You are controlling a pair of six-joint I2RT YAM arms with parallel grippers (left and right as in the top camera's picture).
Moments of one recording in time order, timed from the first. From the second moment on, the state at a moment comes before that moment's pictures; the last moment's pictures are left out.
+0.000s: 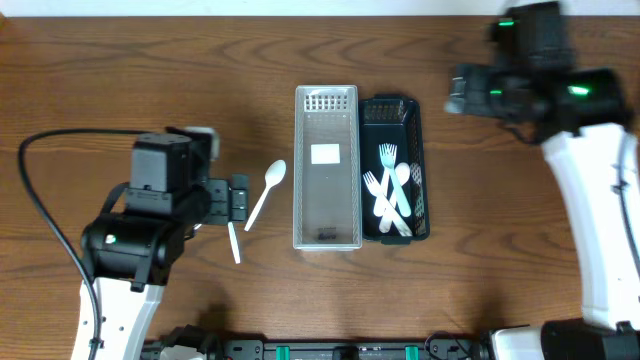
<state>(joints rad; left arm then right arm) -0.19 1.04 1.13 -1.03 0.02 -0.09 0.11 1.57 1.75 -1.16 0.02 0.28</state>
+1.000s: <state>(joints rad) -0.23 1.73 1.15 -0.83 -0.04 0.04 -0.18 1.58 1.41 -1.05 -0.01 0.27</state>
